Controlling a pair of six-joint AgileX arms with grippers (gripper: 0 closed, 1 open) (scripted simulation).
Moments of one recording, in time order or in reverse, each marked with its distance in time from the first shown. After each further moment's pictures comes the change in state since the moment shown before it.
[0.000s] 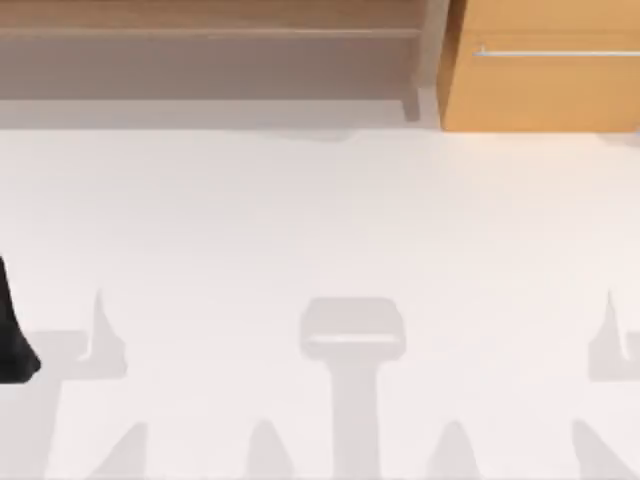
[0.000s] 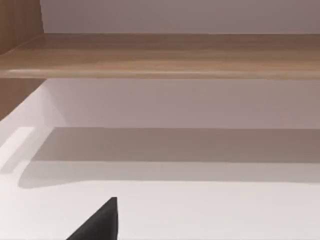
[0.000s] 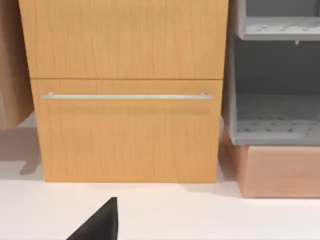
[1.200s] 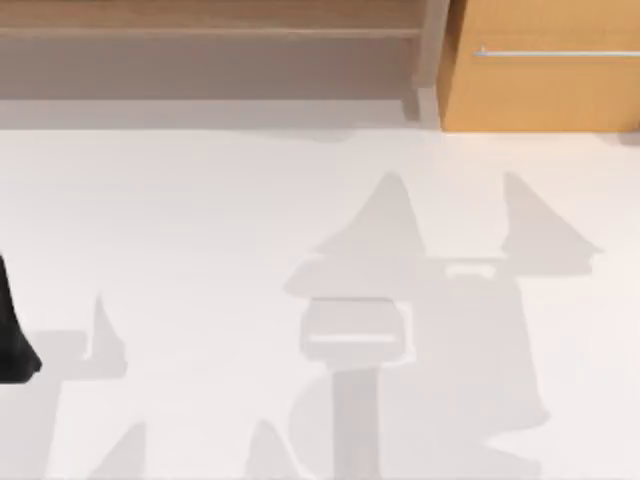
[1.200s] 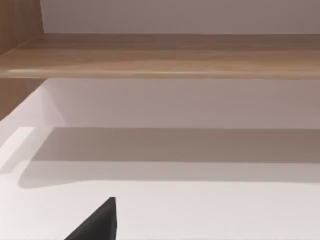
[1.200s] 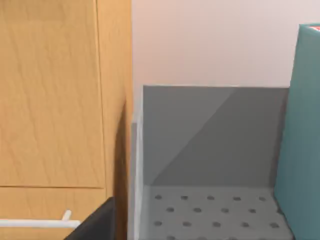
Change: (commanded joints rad) left arm 0.000 0.000 0.000 0.000 0.000 0.000; right arm -0.357 1.488 1.057 0.423 -0.335 -0.005
